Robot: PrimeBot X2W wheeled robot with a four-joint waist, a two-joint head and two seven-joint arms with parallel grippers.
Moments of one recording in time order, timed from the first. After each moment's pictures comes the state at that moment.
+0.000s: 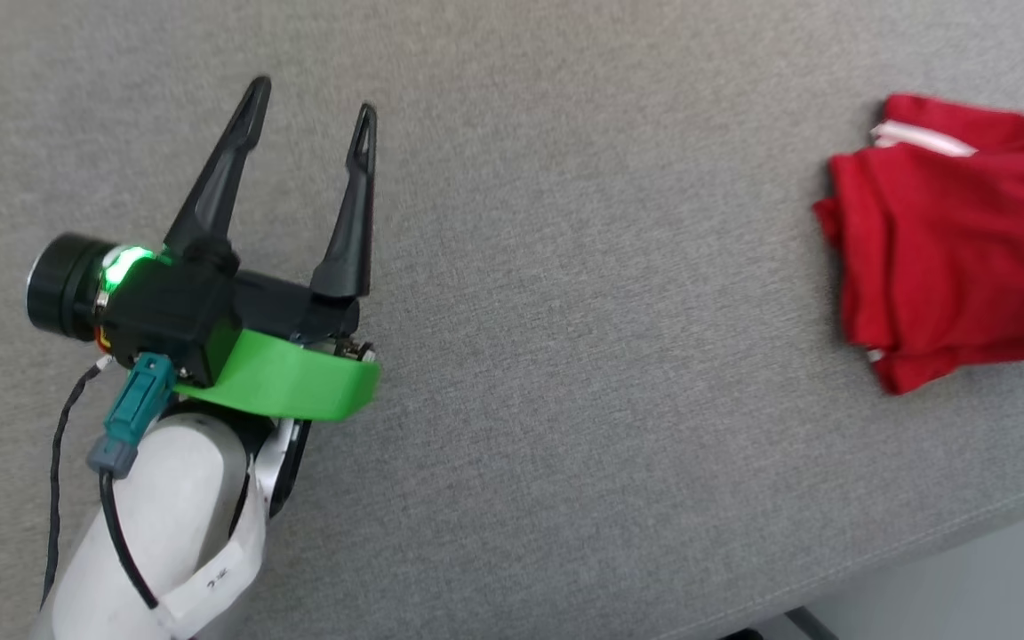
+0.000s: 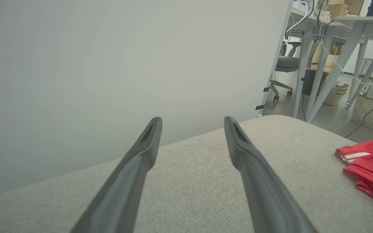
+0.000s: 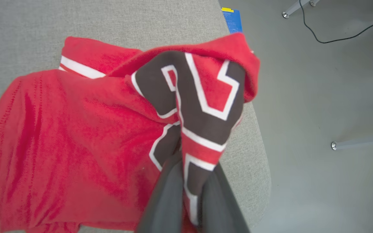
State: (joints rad) left arm -0.41 0.32 -0.31 -0.24 -0.23 0.09 -0.10; right arm -0.51 -0.65 0.01 0.26 0.58 0.14 0.57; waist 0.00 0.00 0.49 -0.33
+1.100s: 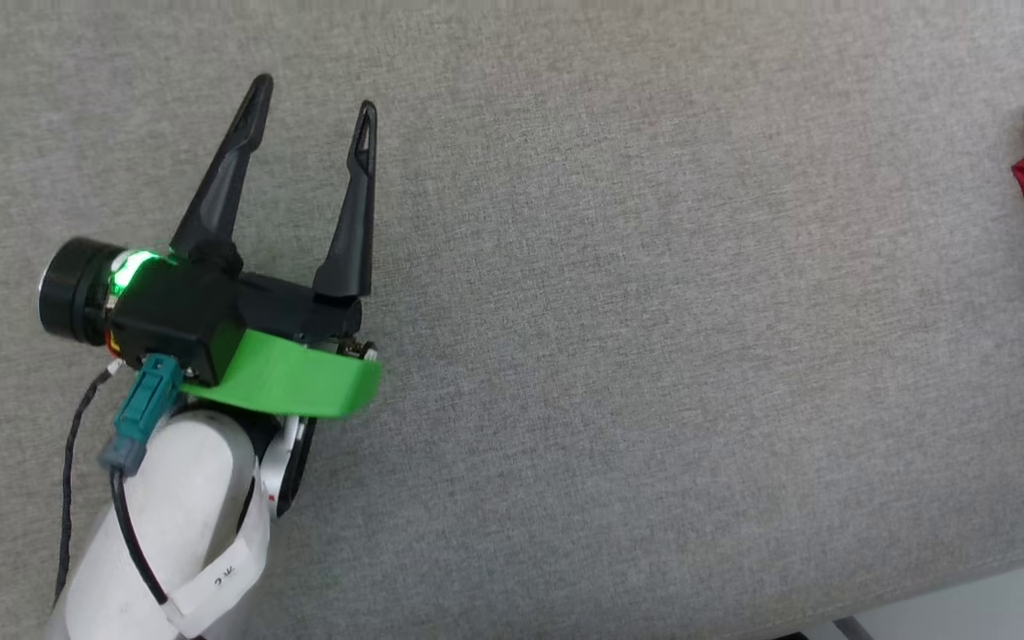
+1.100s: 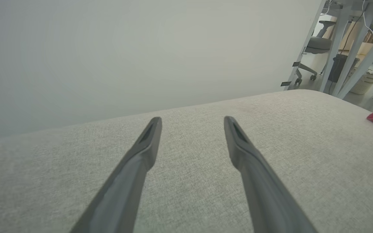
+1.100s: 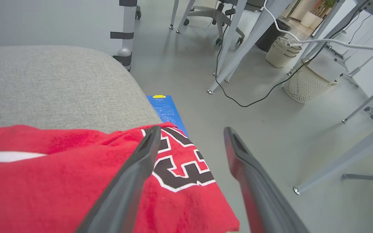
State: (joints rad) left arm -0.43 0.32 -0.33 -0.20 -0.24 0.10 -0.14; right arm -0.75 -0.50 -0.49 0.72 0.06 0.14 -0.14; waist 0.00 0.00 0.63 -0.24
